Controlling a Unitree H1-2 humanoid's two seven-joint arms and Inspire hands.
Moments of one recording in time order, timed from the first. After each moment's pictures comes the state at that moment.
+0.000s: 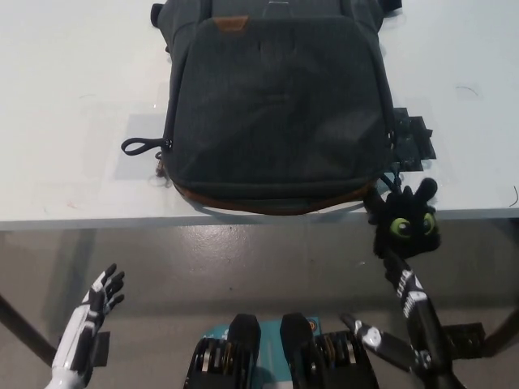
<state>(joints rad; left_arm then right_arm) 0.01 0.22 0.05 0.31 -0.04 -0.41 -0.11 0.05 -0.02 0.09 0.15 -0.07 -0.39 0.01</state>
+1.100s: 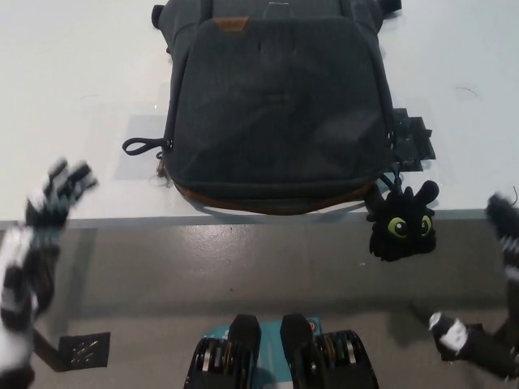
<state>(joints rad) -0.14 0.26 0.16 -0.18 -0.21 -0.42 -0.24 0.07 -0.11 -0.01 -0.42 -0.09 -0.41 0.00</state>
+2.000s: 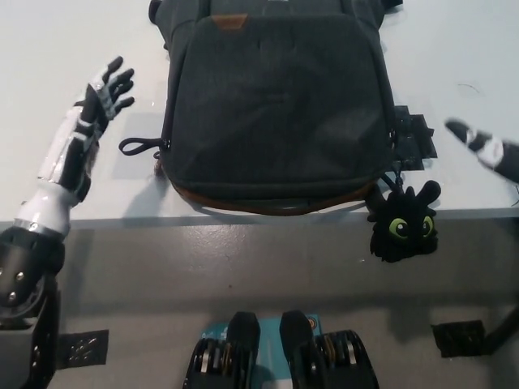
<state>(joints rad) -0.47 0.26 0.10 0.03 -0.04 -0.01 -0.20 -0.46 -0.20 -0.11 -0.31 0.02 -0.01 0.01</state>
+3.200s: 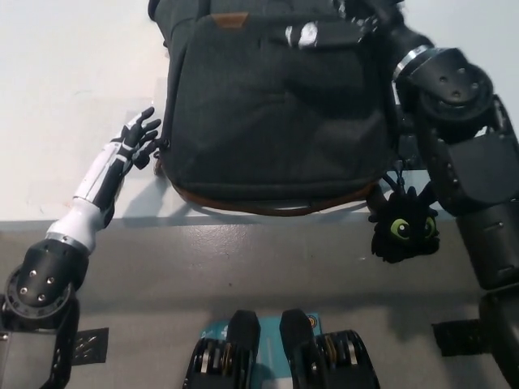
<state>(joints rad) -0.44 0.25 0.05 0.15 0.03 0.03 -0.20 -1.05 -0.15 0.13 0.54 0.06 0.20 0.22</state>
